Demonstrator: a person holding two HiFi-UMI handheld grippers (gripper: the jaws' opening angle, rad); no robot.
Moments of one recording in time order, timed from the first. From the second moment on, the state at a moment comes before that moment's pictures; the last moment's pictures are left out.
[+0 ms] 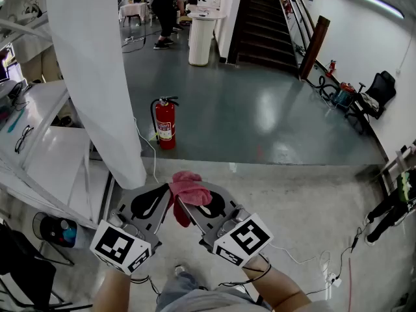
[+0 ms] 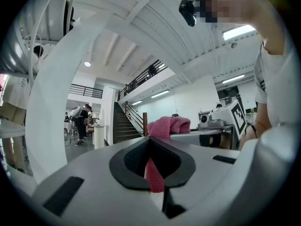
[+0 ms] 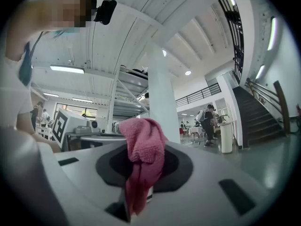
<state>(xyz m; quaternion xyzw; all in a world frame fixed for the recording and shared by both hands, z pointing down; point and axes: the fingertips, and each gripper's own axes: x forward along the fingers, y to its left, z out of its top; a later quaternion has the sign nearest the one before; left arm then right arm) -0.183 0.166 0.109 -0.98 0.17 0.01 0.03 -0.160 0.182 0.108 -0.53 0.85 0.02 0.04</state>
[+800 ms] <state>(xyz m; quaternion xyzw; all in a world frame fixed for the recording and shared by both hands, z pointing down) -0.183 0.093 0.108 -0.99 0.17 0.01 0.03 -0.144 0.117 0.111 -0.55 0.84 0.01 0.06</state>
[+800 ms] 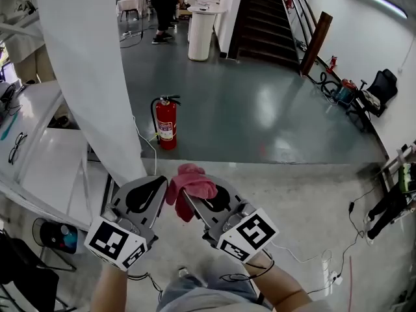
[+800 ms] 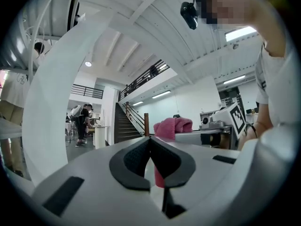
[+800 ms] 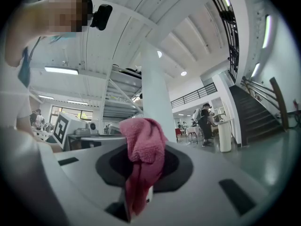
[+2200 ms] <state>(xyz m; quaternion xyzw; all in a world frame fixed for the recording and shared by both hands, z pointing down) 0.019 -0.217 0.140 -0.95 0.33 -0.01 0.01 0.072 -0.231 0.136 -0.41 0.91 0.00 0.03</state>
